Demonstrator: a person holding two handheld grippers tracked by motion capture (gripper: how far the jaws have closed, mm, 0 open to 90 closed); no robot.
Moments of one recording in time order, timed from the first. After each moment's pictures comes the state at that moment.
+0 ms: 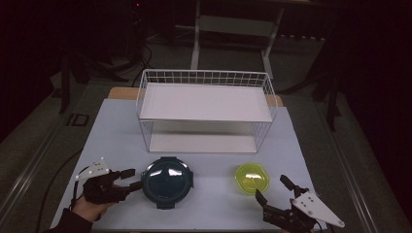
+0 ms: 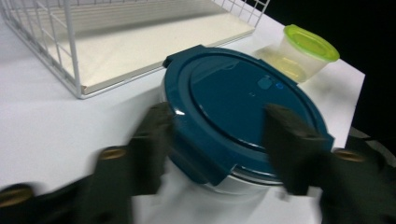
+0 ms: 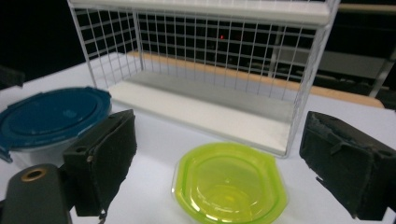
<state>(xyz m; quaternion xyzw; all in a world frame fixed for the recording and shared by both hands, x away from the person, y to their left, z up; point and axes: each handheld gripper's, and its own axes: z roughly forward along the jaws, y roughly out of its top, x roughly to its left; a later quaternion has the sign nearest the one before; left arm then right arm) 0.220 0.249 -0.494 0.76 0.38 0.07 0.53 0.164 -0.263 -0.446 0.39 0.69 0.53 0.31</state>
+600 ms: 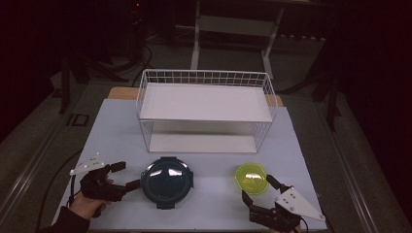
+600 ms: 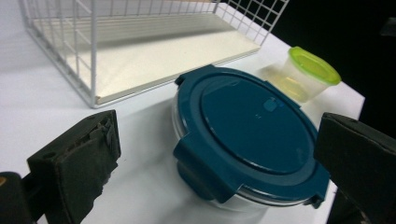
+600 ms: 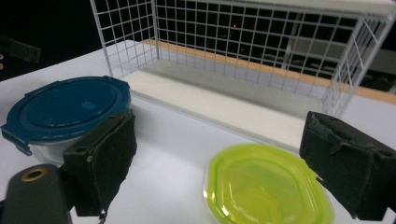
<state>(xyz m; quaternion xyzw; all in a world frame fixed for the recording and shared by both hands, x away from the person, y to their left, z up) 0.228 0.254 -0.485 0.74 0.40 0.07 0.54 0.168 -0.232 -0.448 0.38 0.71 0.51 0.29</state>
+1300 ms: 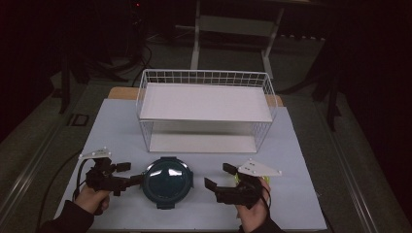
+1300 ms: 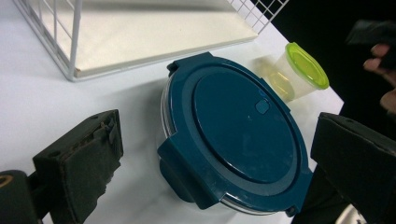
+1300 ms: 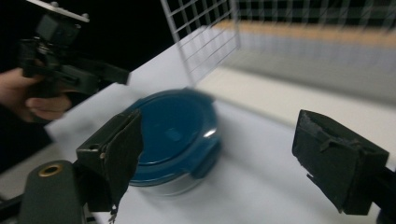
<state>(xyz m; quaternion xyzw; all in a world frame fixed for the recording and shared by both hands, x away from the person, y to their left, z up) 0.248 0.248 -0.480 0.73 0.46 -0.03 0.51 0.227 -0.156 -0.439 0.38 0.75 0.54 0.08</state>
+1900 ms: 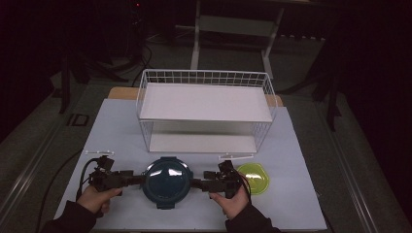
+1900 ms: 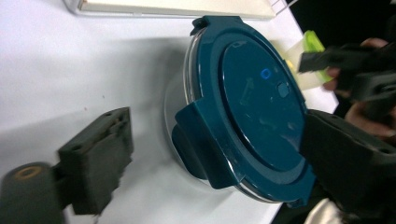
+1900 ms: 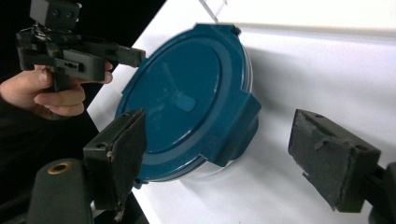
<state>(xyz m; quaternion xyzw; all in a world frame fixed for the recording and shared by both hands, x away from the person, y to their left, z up) 0.258 0.252 -0.501 0.70 0.54 -0.11 0.46 0.273 -0.123 -0.488 0.44 0.76 0.47 -0.11</state>
